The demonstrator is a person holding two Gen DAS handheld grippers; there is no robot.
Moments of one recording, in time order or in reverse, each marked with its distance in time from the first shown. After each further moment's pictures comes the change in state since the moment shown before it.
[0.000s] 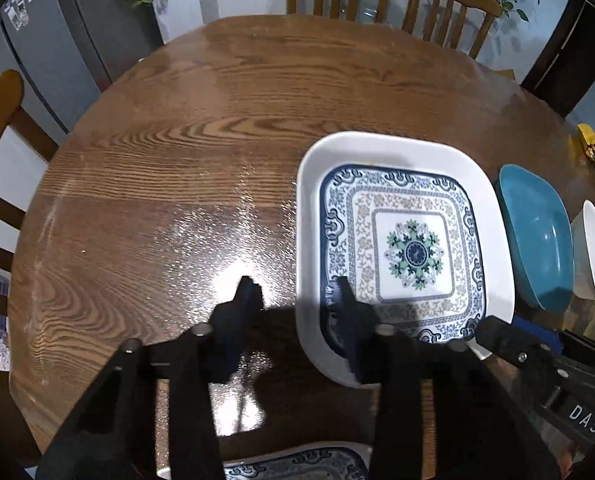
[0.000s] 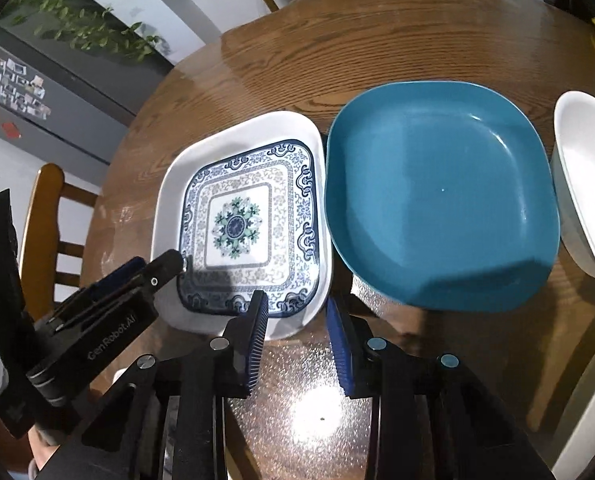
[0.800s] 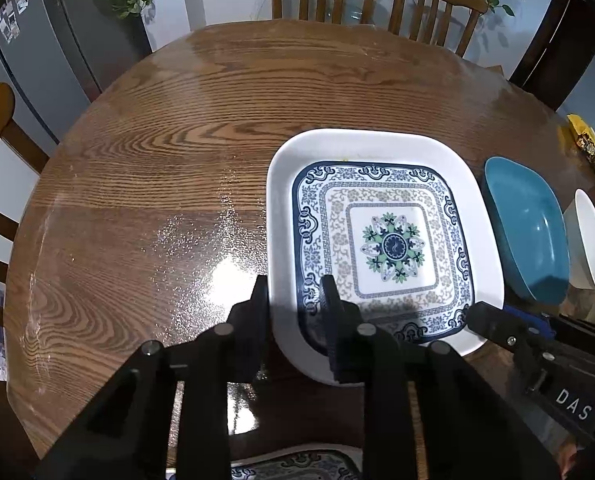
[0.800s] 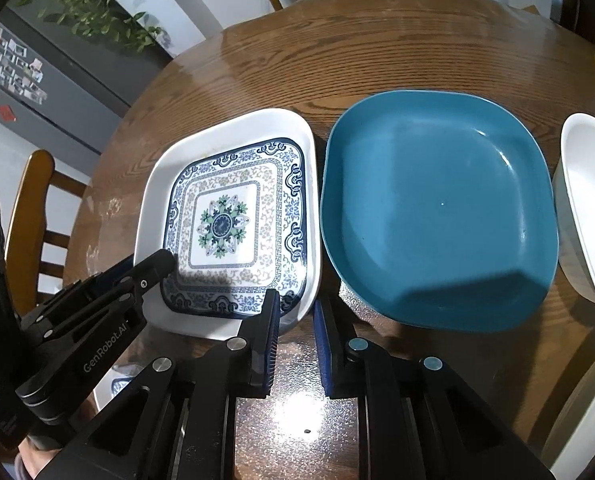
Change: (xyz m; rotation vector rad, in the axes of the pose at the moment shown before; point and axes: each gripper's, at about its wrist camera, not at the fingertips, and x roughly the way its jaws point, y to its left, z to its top) left arm 0.004 -0.013 0.000 0.030 -0.021 -0.012; right arm 0.003 0.001 0.003 -0.041 -0.010 -0.043
